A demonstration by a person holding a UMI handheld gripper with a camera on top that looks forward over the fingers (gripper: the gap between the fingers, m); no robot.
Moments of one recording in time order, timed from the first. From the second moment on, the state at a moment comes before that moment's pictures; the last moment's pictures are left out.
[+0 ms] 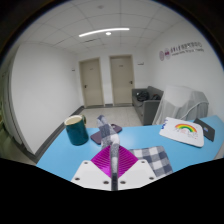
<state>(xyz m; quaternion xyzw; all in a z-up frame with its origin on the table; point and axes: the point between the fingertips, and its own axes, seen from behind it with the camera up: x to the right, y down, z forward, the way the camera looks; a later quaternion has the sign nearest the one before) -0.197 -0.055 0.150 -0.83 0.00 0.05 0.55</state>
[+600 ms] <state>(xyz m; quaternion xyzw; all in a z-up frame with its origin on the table) -0.073 -0.116 0.127 -0.87 0.12 0.04 0.47</state>
